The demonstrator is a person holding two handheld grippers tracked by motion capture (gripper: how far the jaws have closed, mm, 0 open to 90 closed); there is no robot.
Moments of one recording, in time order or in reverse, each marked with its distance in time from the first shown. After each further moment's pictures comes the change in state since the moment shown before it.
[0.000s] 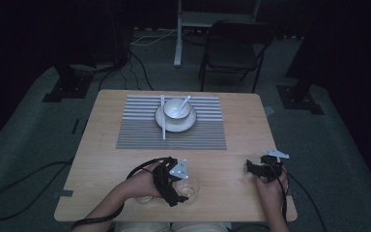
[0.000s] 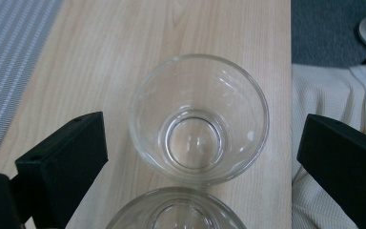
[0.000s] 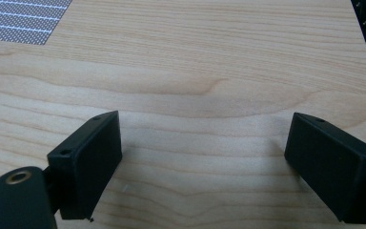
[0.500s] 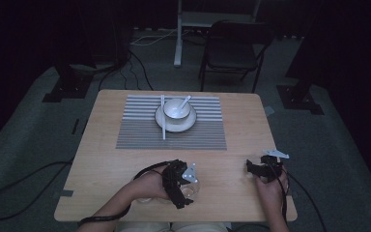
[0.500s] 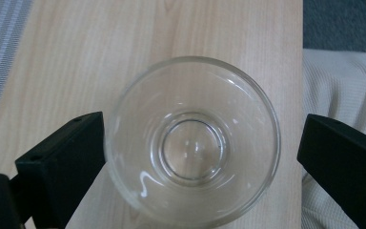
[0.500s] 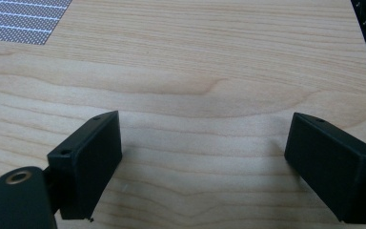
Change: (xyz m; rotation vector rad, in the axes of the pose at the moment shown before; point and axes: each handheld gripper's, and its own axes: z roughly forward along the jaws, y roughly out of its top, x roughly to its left) left arm -0.005 0.015 0.026 0.100 0.023 0.031; right arm 0.000 0.000 0.000 0.000 0.000 0.001
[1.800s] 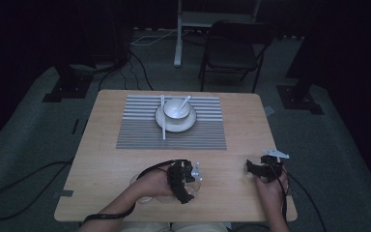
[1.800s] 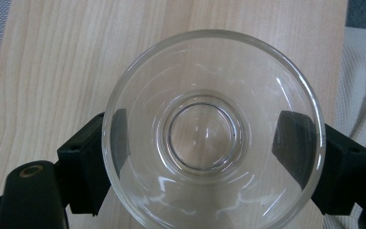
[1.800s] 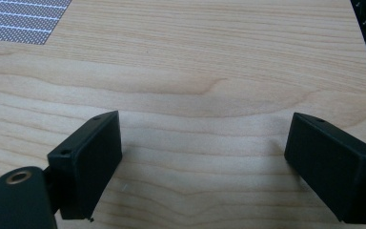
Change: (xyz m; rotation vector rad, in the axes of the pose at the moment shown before) left arm 0.010 0.008 0.015 0.113 0.016 -0.049; right arm 0.000 0.000 0.000 0.000 0.000 0.002
